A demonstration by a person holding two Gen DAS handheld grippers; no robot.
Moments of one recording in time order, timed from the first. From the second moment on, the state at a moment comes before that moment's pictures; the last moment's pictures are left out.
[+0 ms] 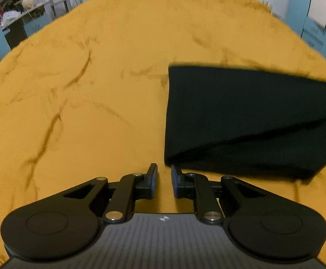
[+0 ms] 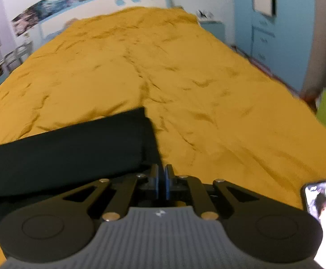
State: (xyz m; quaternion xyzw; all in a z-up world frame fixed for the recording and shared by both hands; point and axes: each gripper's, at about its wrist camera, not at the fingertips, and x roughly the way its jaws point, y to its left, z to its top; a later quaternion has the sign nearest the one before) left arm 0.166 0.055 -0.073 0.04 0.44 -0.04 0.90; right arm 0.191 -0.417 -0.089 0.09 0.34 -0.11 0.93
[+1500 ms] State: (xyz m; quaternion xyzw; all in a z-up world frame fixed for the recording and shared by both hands) left arm 0.256 0.070 -0.037 -0.32 0.37 -0.11 0.86; right arm 0.235 -0.285 -0.104 0.03 0.36 0.04 0.93
